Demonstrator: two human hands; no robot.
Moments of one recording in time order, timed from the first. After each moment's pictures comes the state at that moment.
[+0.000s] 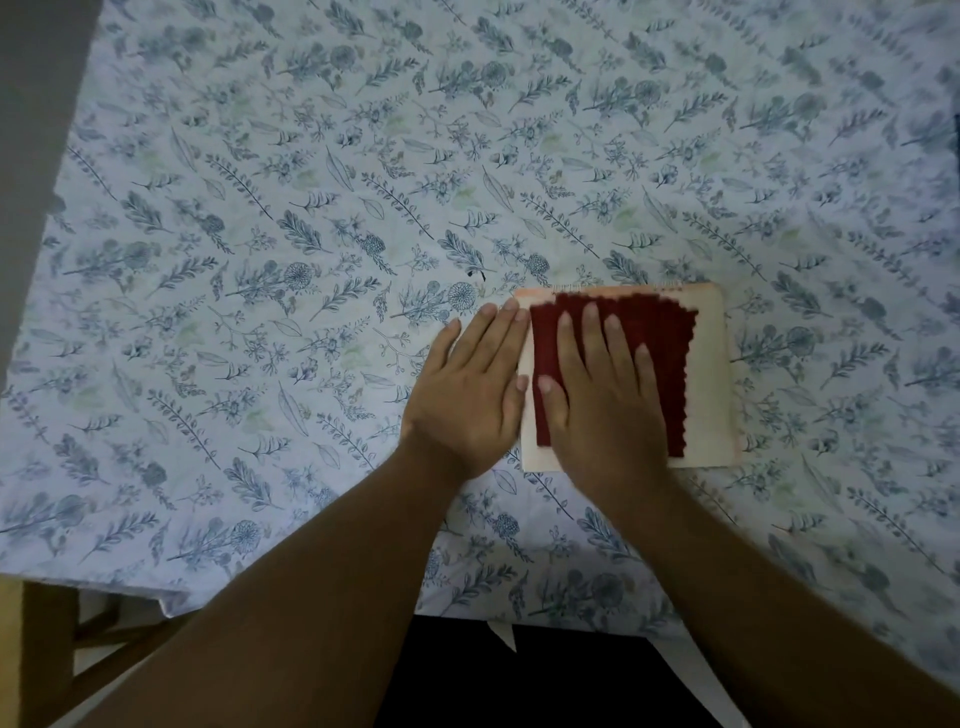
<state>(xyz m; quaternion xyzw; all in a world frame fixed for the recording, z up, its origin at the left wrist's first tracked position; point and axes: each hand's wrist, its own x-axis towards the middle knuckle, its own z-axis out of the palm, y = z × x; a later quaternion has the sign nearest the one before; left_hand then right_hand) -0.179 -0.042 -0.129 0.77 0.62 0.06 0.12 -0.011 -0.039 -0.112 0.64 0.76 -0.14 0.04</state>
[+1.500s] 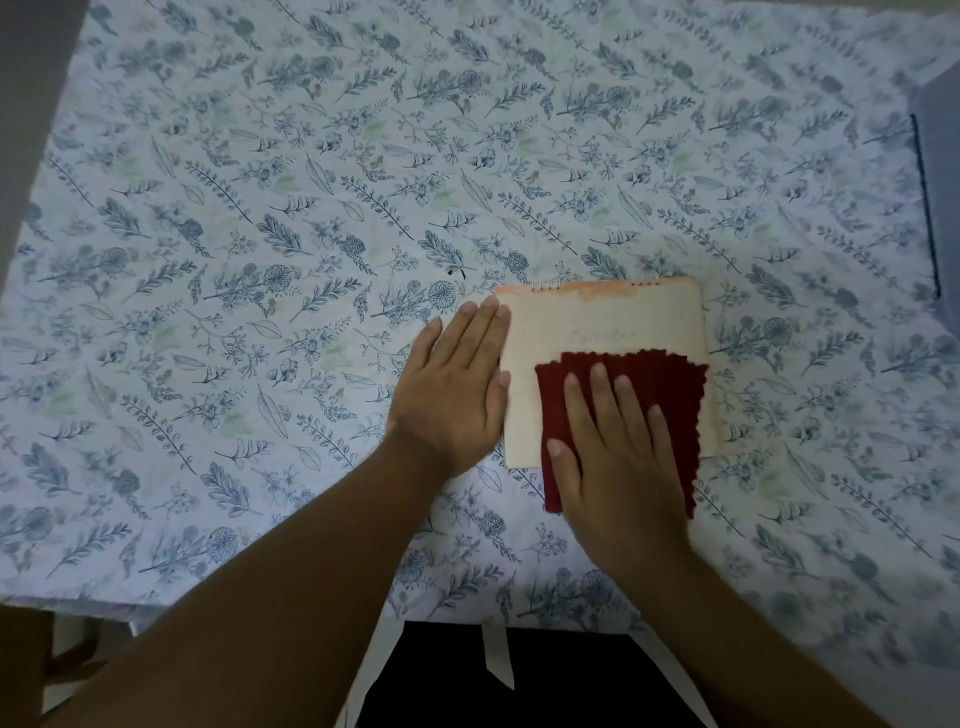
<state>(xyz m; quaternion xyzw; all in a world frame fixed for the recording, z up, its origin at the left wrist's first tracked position) -0.174 -0.043 -0.129 0.77 0.63 0.05 0.12 0.018 -0.101 -0.108 0.65 0.75 -0.14 0.04</state>
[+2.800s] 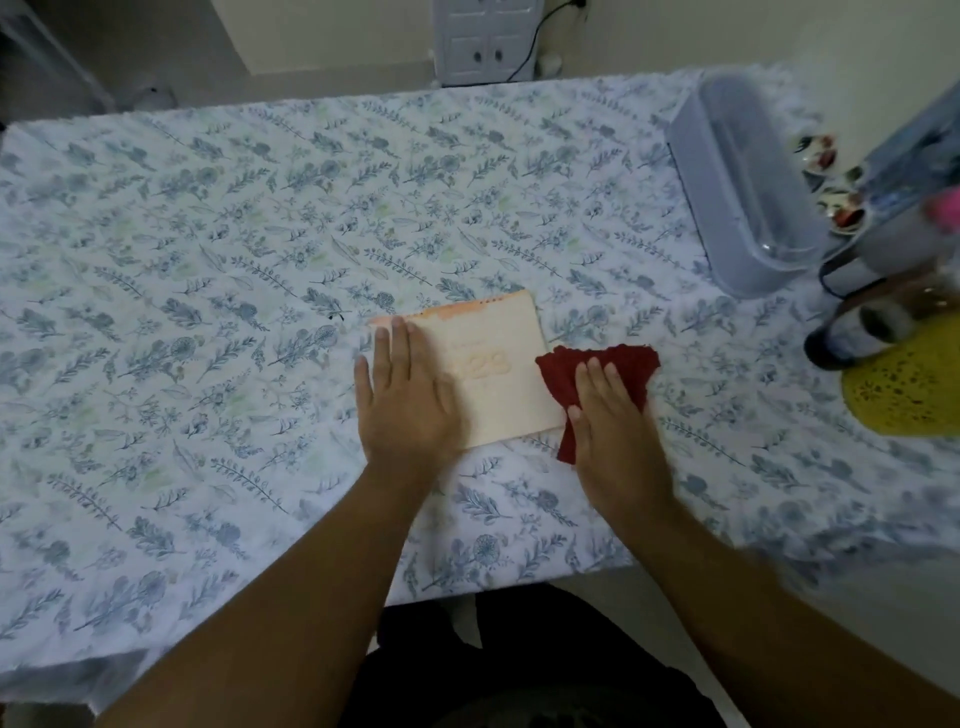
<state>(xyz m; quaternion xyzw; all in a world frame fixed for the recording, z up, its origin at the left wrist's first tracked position) -0.082 -0.053 -0.088 0.67 0.72 0.05 0.15 0.137 -0.107 -0.085 0.72 0.65 -0.20 -0.11</state>
